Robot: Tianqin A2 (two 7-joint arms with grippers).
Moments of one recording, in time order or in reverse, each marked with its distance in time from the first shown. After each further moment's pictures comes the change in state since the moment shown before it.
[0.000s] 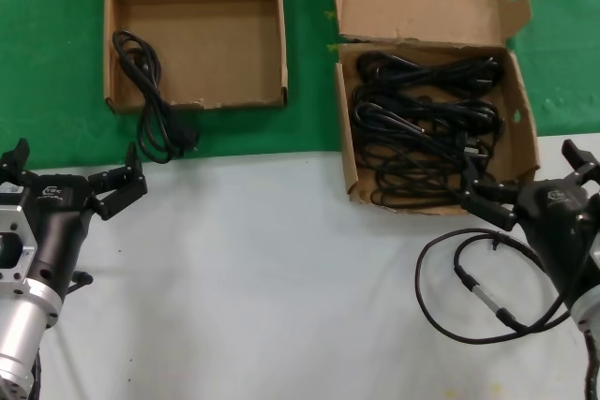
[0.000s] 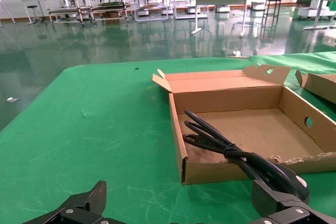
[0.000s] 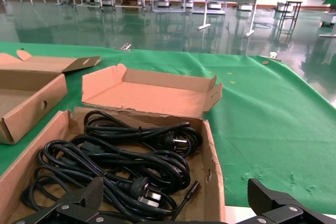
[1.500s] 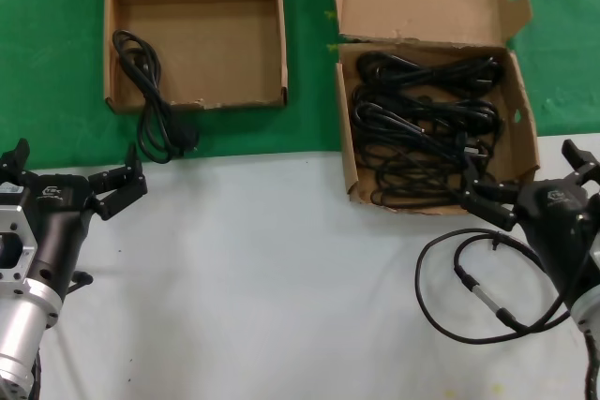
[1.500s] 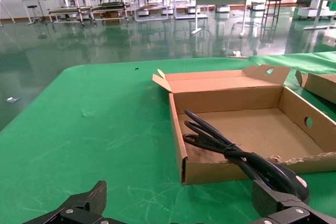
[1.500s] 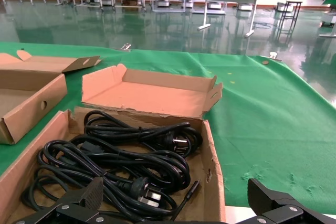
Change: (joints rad) left arm 0.000 0.000 0.000 0.000 0.000 0.000 0.000; right arm 0.000 0.000 0.000 0.000 0.000 0.000 0.000
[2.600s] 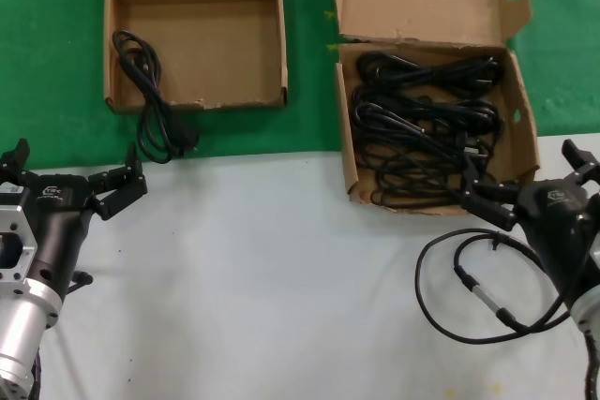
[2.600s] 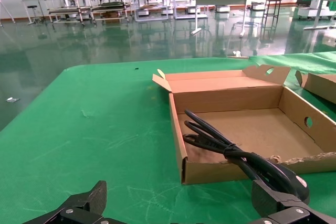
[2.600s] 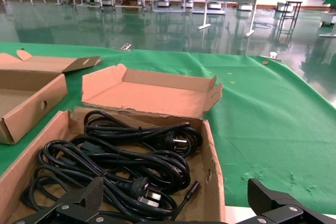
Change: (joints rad) left arm 0.000 0.000 0.000 0.000 0.000 0.000 0.000; right arm 0.000 0.000 0.000 0.000 0.000 0.000 0.000
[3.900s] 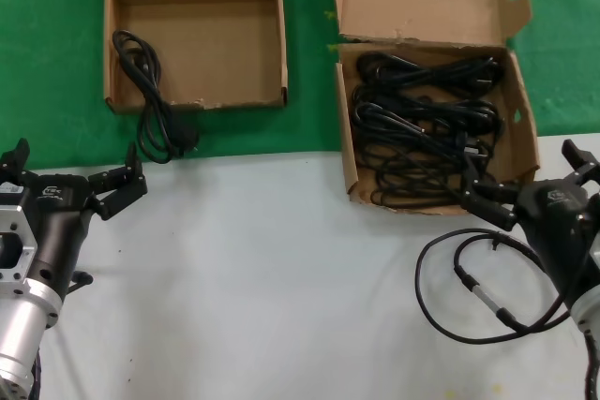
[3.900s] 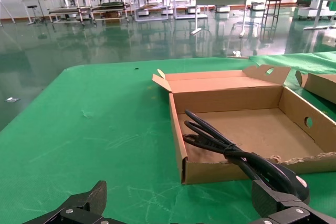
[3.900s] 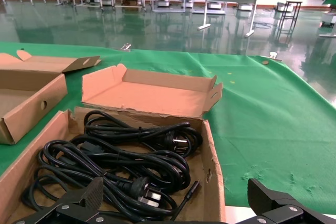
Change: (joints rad) left arm 0.000 0.000 0.000 0.000 0.000 0.000 0.000; right arm 0.000 0.000 0.000 0.000 0.000 0.000 0.000
